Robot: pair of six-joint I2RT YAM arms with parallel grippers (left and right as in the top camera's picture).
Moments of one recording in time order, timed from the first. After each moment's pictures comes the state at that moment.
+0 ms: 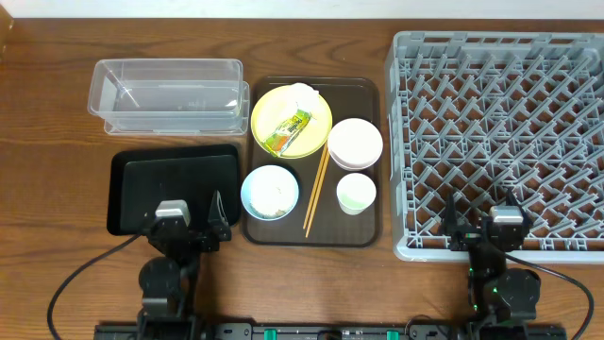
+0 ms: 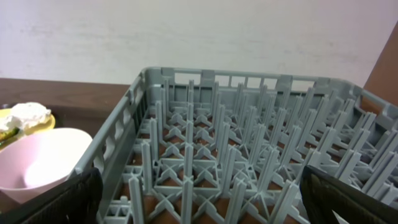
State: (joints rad) left arm -0.03 0.09 0.04 -0.14 -0.03 -0.15; right arm 0.04 0.02 0.02 -0.05 0.06 -0.04
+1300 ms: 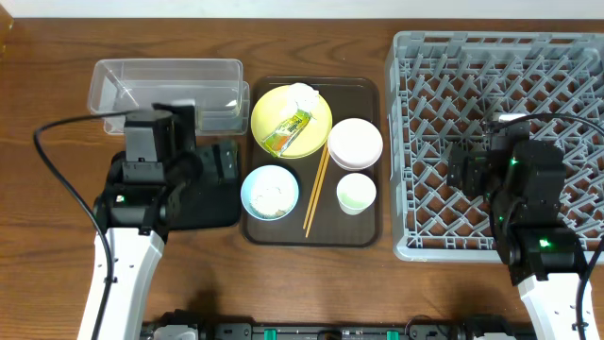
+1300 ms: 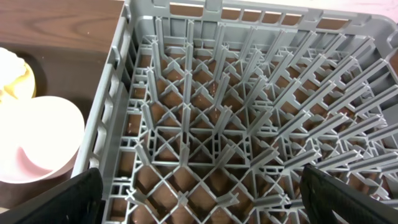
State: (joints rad) left arm -0.03 1.15 0.99 -0.64 0.18 -0.14; right arm 0.04 0.95 0.79 -0.45 0.07 -0.04
